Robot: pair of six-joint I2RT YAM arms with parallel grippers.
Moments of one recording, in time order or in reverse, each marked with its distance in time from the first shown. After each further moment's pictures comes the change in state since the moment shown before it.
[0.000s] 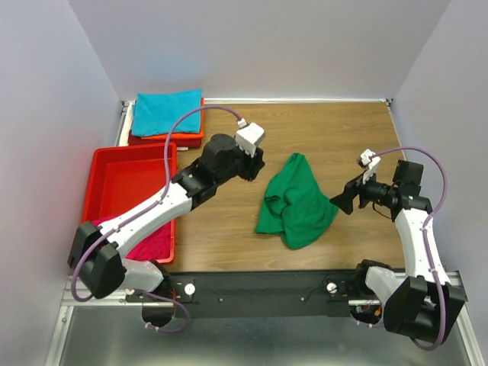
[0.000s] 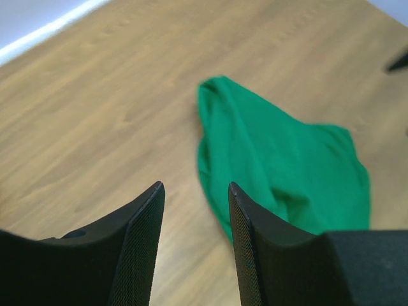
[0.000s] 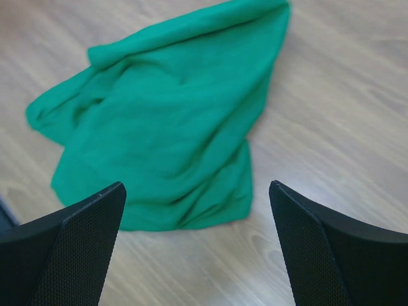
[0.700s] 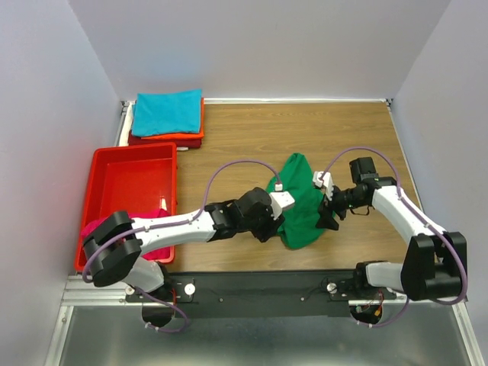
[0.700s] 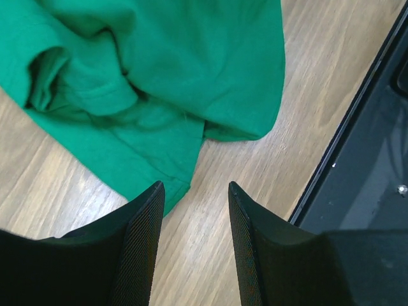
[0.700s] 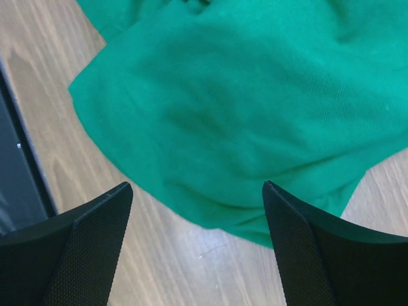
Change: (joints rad) left arm -0.340 0.063 -0.253 -0.066 0.043 -0.075; right arm 0.347 0.288 0.056 -0.239 0.161 -0.428
